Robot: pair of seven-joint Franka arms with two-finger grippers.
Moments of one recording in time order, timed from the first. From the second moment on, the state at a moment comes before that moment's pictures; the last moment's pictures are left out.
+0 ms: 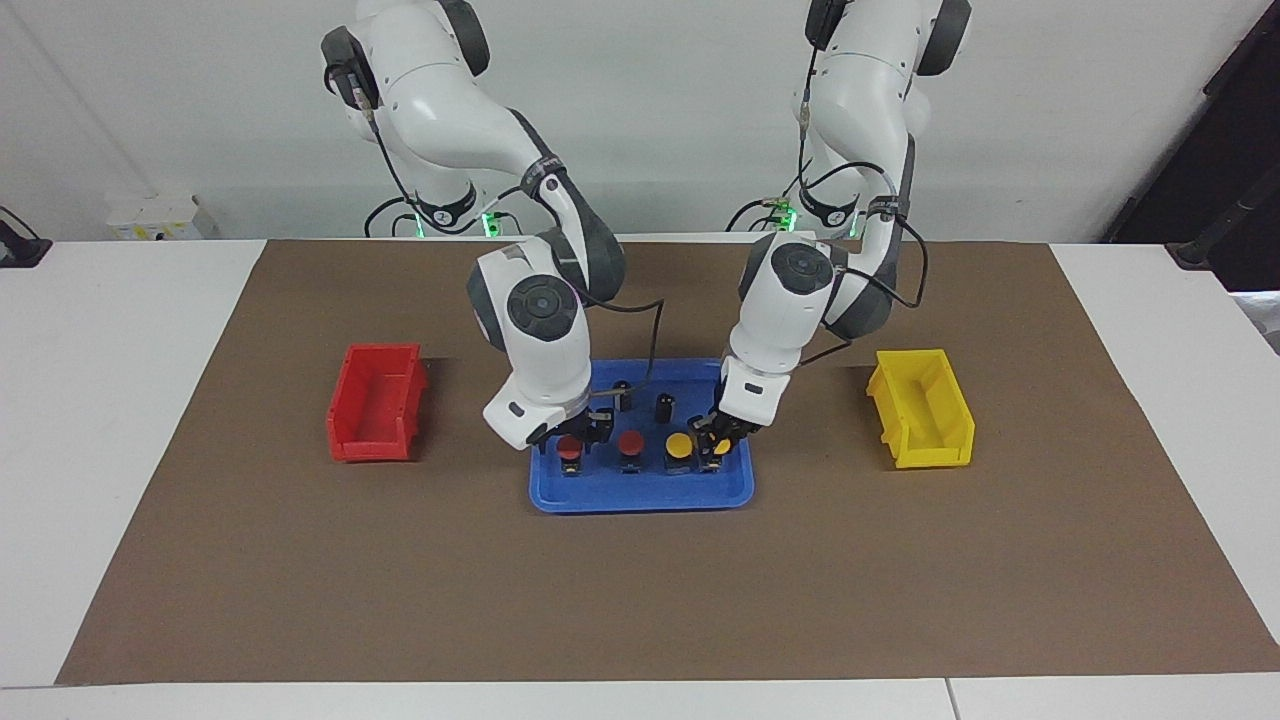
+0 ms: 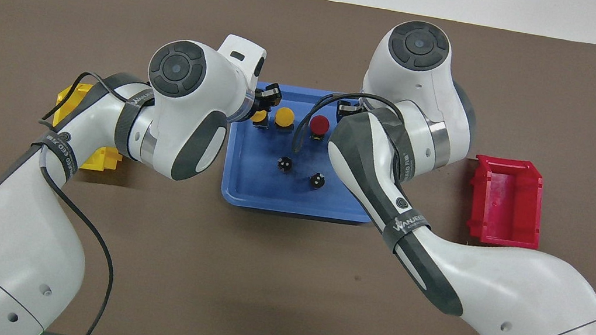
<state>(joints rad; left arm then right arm) -0.50 0.42 -0.03 -1.74 -0.12 2.38 -0.82 0.30 0.55 0.13 -1.44 -0.08 1.95 0.45</state>
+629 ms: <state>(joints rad) -0.50 0.42 -0.02 -1.76 -0.12 2.38 -0.82 0.08 0.25 0.13 -1.44 -0.08 1.73 0.42</state>
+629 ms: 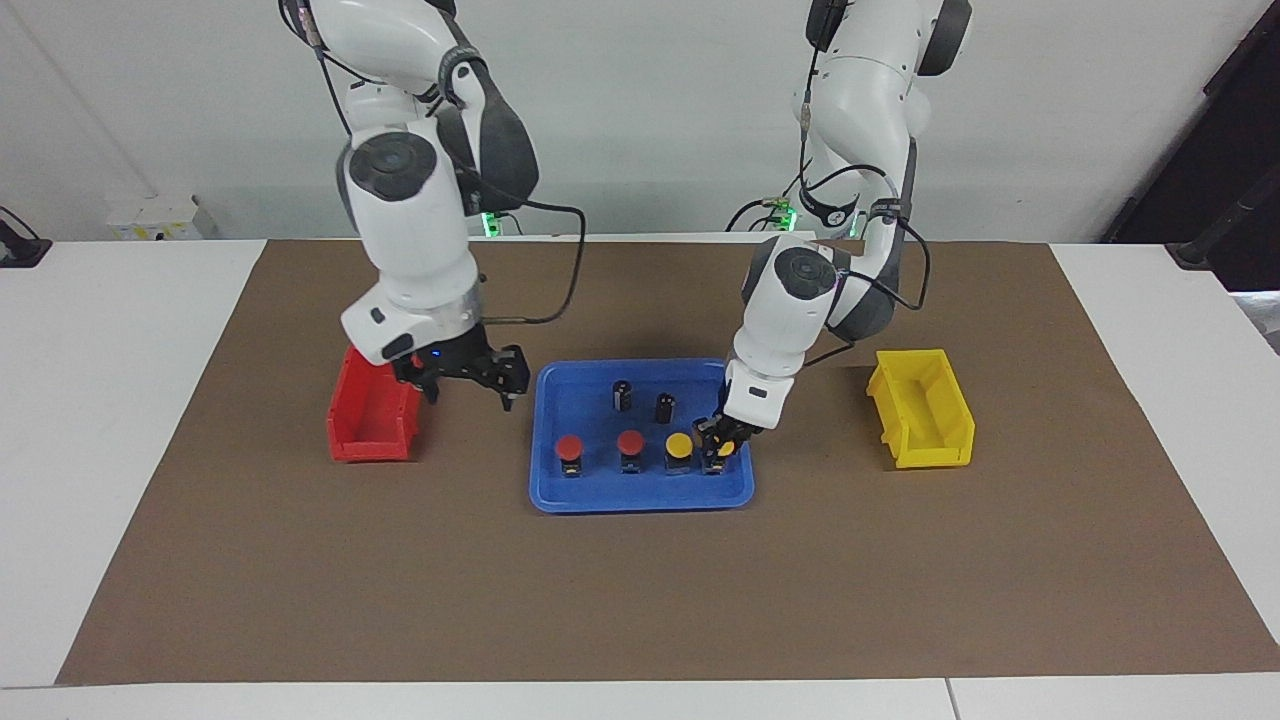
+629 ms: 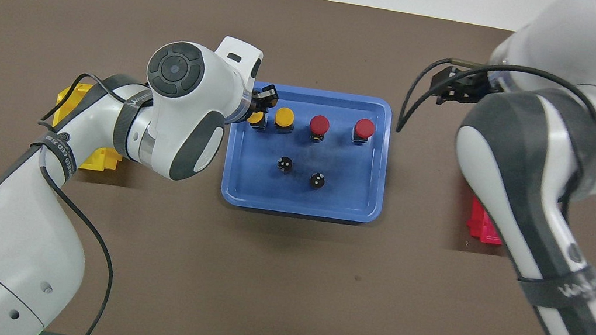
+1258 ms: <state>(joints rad) -0.50 0.37 0.00 -1.68 -0.12 2.27 -0.82 -0.16 0.04 0.10 -1.57 -0.03 1.55 0.11</state>
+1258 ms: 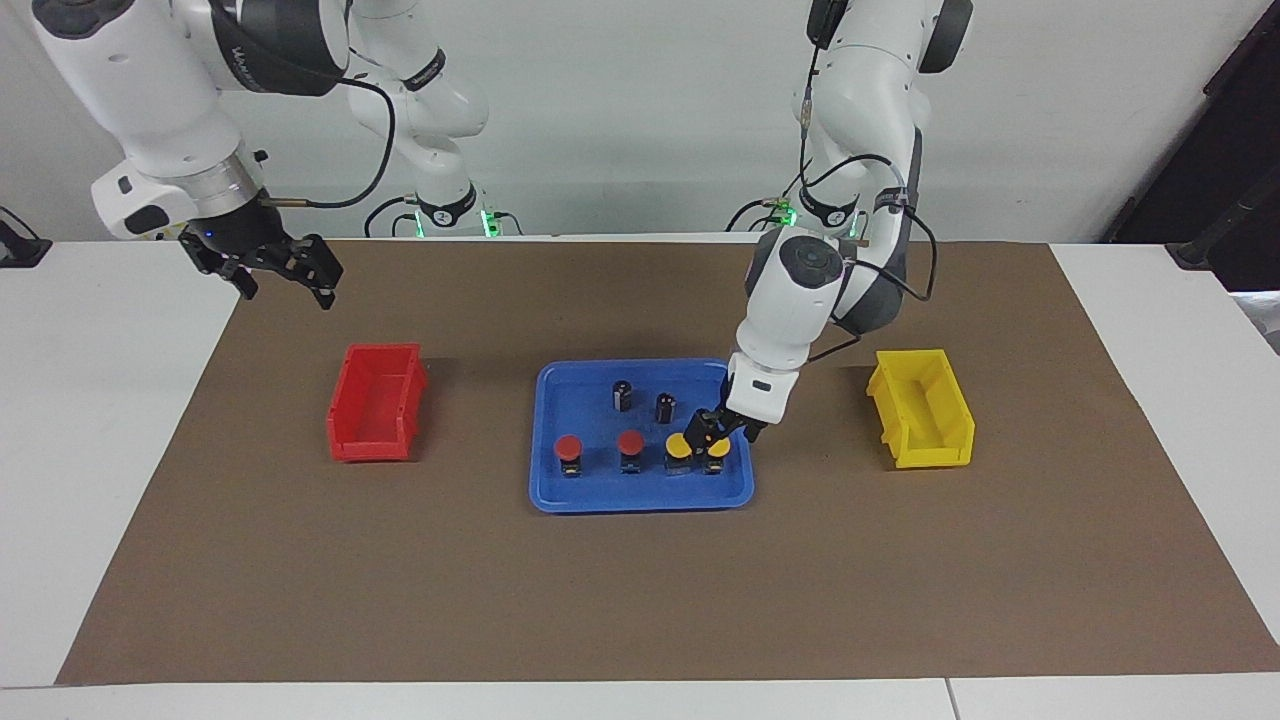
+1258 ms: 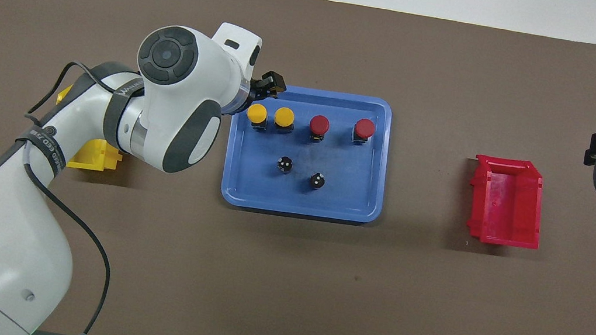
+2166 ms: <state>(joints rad) -0.08 -0.05 0.05 -1.67 0.00 1.55 -0.03 -0.10 -0.03 0.02 -1.66 -0.03 1.57 0.05</state>
